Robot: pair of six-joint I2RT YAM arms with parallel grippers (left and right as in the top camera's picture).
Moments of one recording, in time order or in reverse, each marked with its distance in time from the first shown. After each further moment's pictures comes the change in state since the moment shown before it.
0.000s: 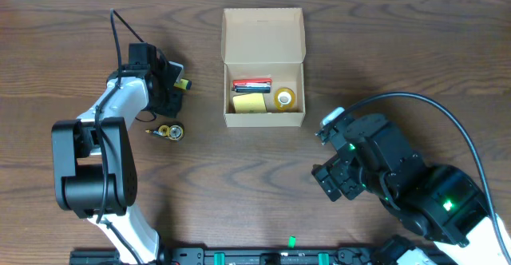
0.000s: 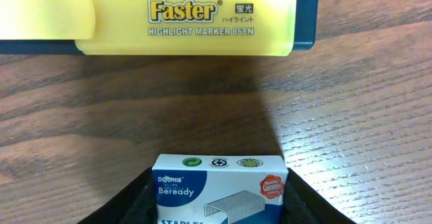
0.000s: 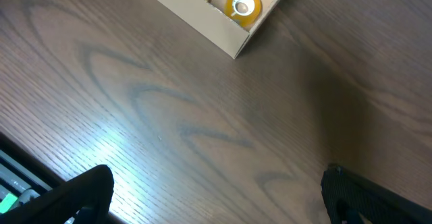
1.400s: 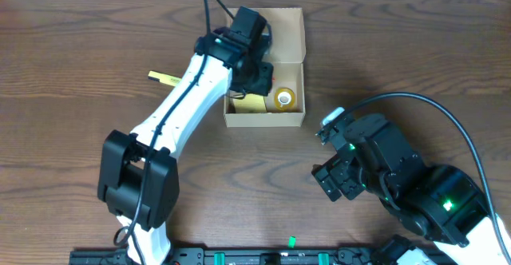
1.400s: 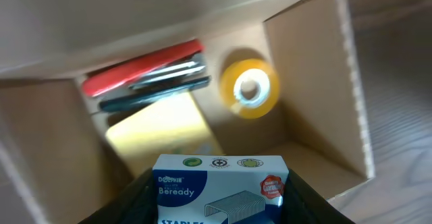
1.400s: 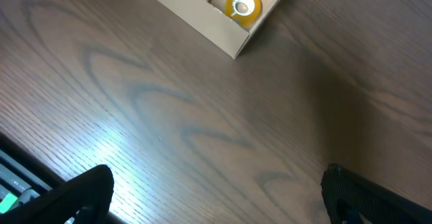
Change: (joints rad) left arm -0.524 0.003 0.483 -0.358 0.098 -0.581; right arm 0.000 0.000 0.000 0.000 0.000 0.000
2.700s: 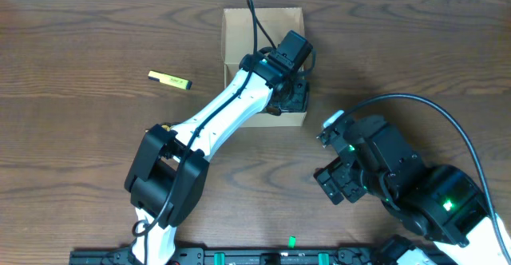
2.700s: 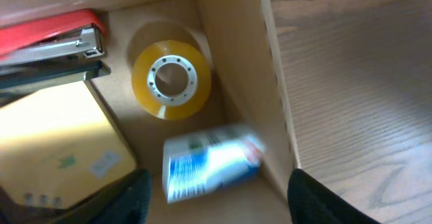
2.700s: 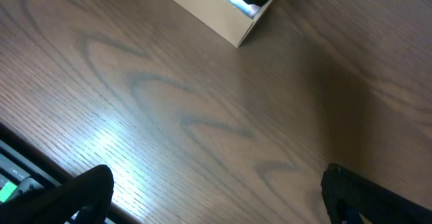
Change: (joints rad) left arm -0.179 0.089 0.000 0.074 -0.054 -0.216; right arm 0.000 0.000 0.000 -0.036 0.000 0.000
